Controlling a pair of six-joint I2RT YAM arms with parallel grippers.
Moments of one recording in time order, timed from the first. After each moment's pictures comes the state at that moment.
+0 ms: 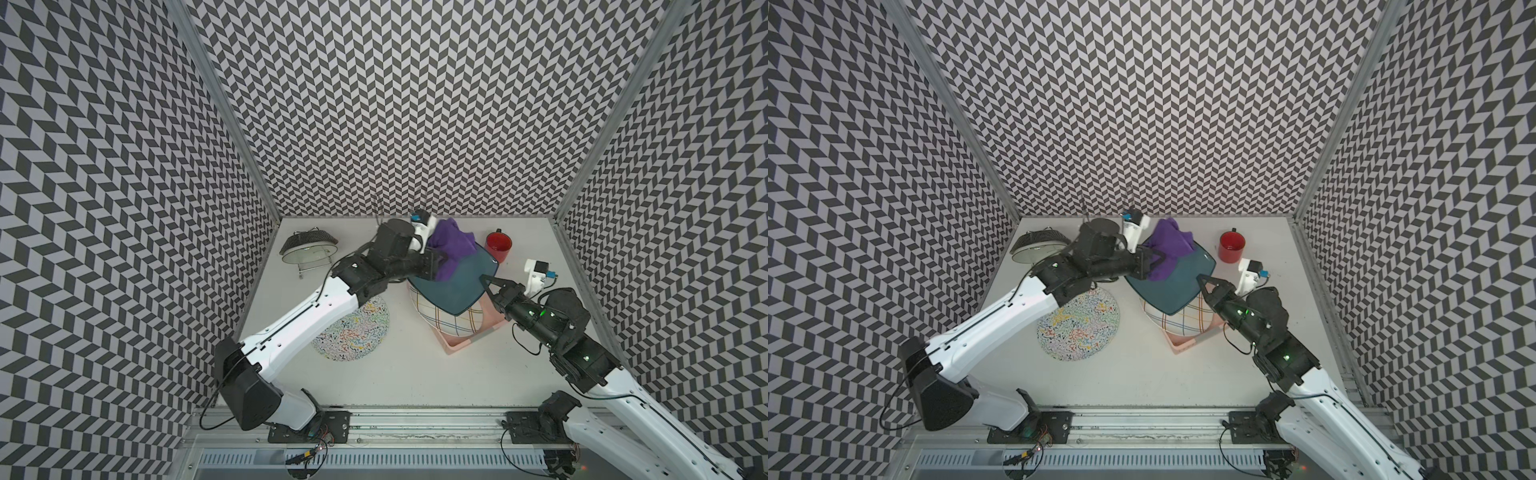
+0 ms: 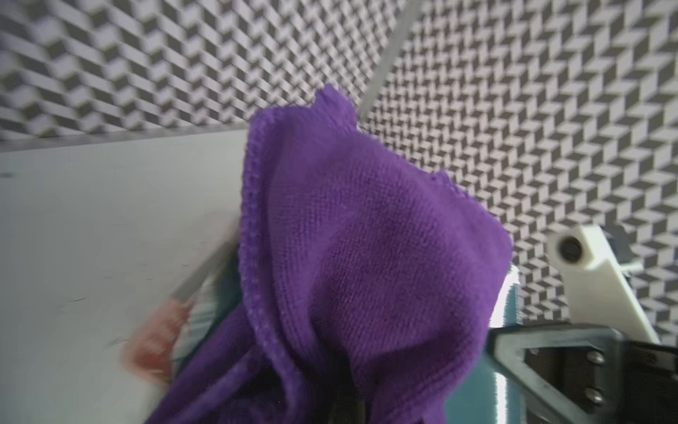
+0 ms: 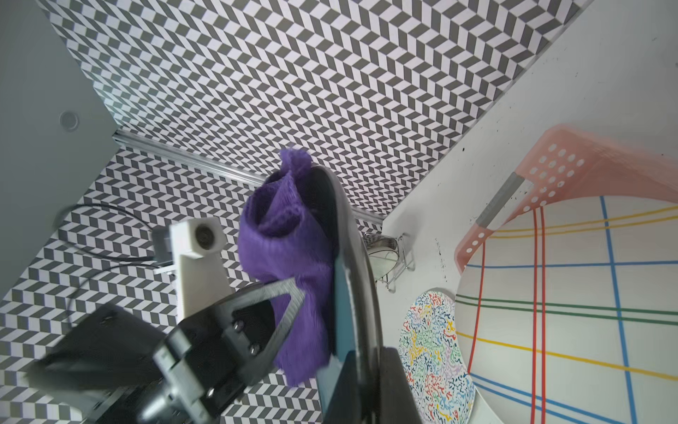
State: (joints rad) left arm -0.71 1.43 1.43 -0.44 0.19 -0.44; right arm 0.56 0.70 0.64 -0.03 -0.09 1.20
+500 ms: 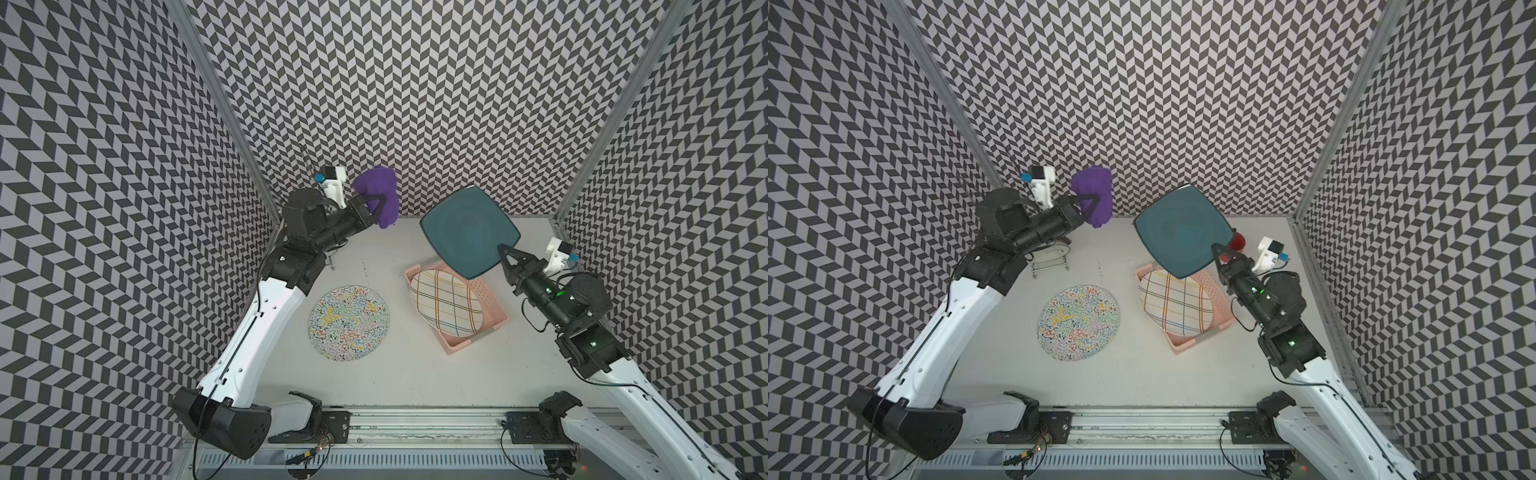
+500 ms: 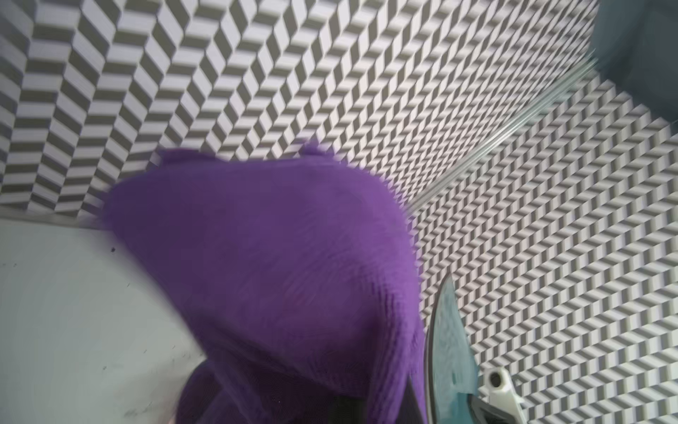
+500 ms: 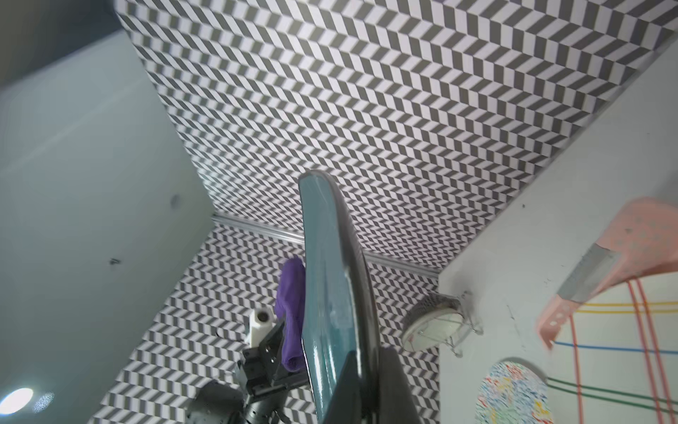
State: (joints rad) left arm -0.32 1.24 1.43 -0.12 0.45 -0.91; right arm 0.40 0.78 0.77 0.17 -0.11 1.39
